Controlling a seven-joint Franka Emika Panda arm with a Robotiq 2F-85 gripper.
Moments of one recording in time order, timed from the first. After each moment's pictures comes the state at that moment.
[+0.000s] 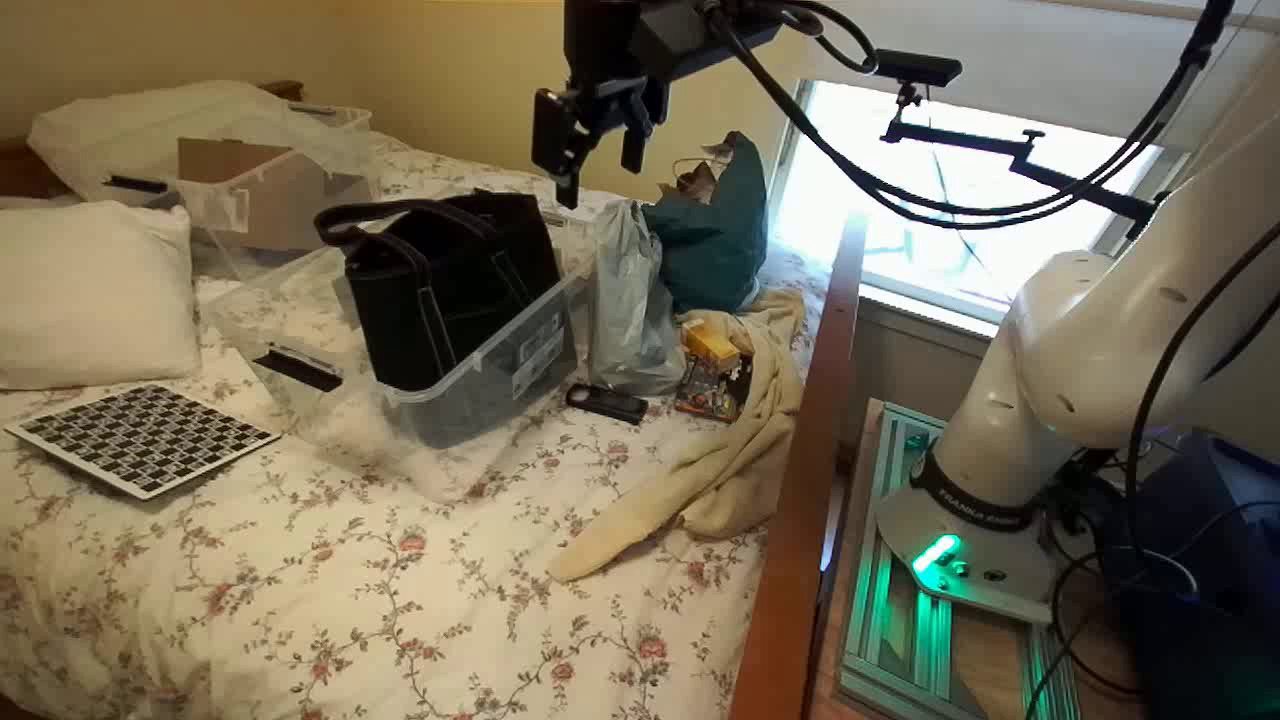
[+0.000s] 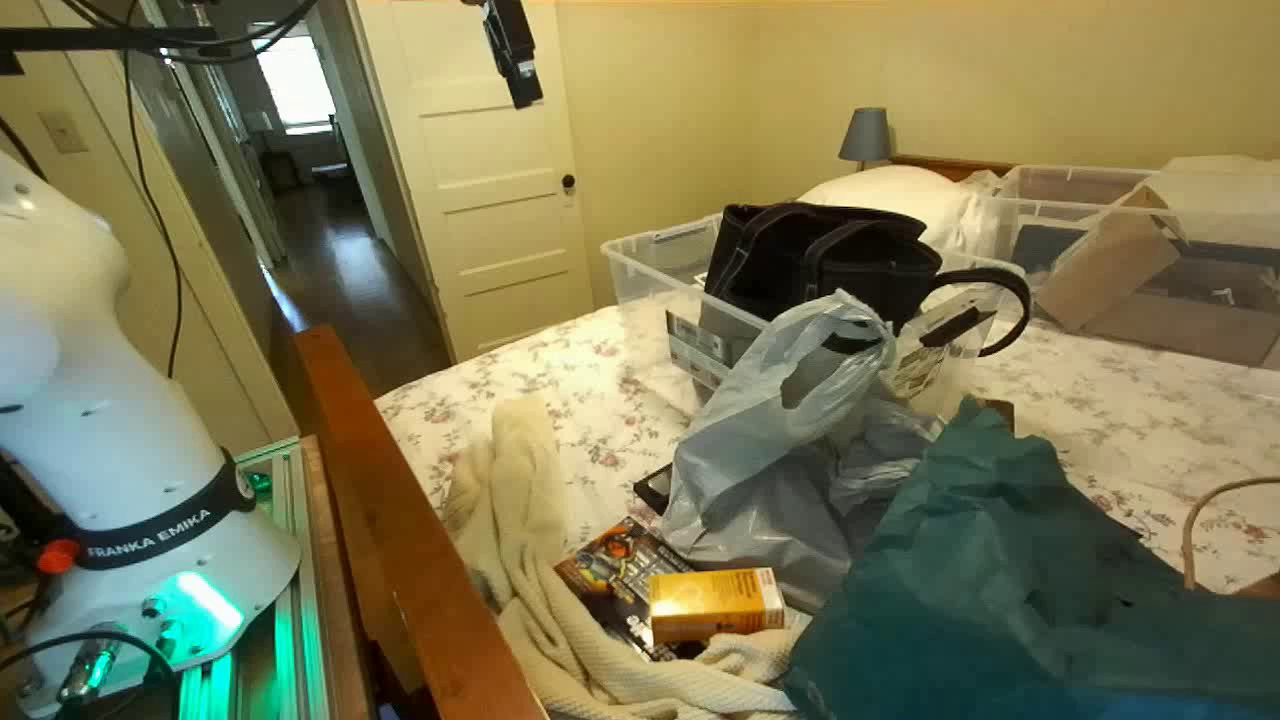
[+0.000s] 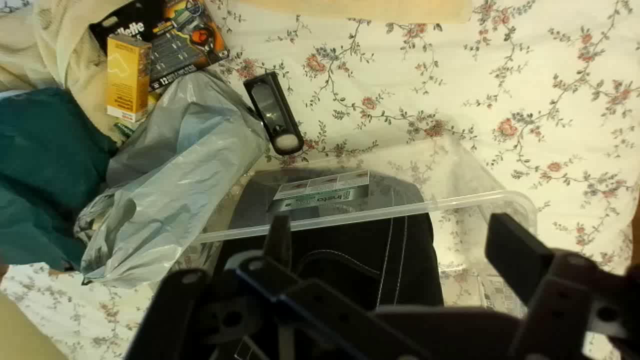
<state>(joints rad) -0.02 -0.33 0.31 -2.09 -0.12 1.86 0.55</state>
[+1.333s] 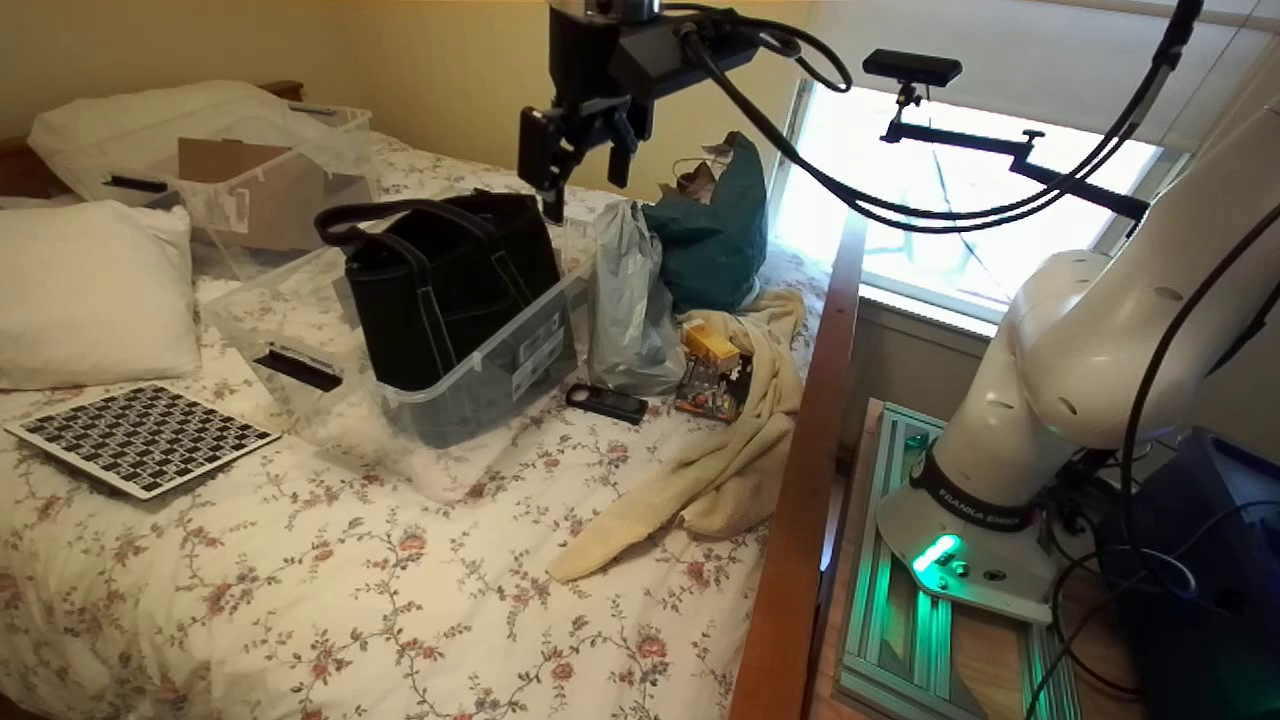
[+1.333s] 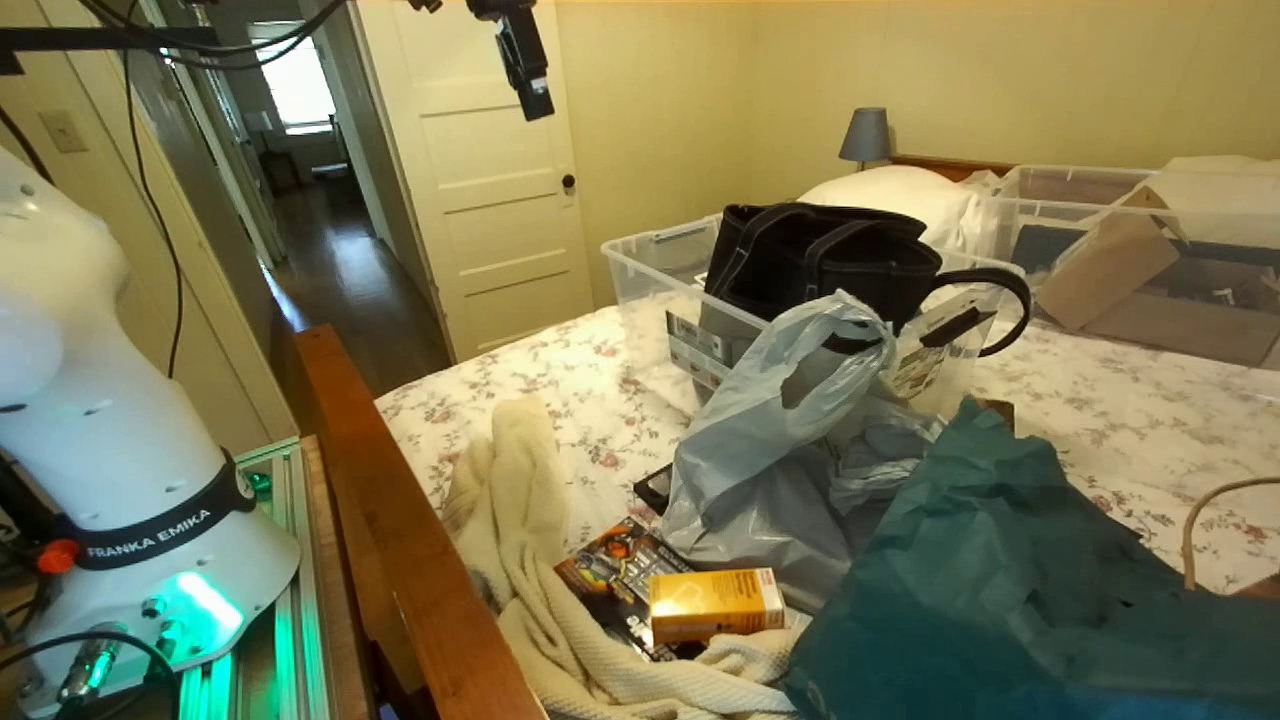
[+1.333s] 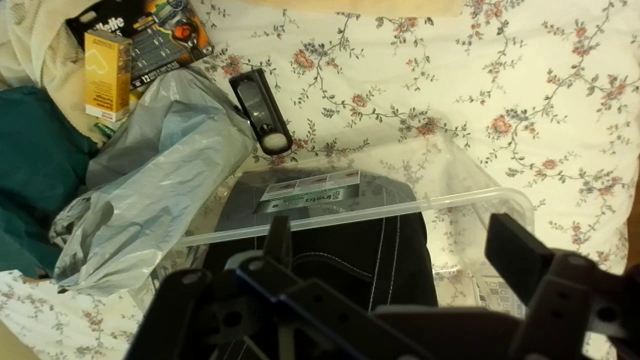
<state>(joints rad) 0.00 -0.28 0.29 -2.09 -0.12 1.91 0.56</state>
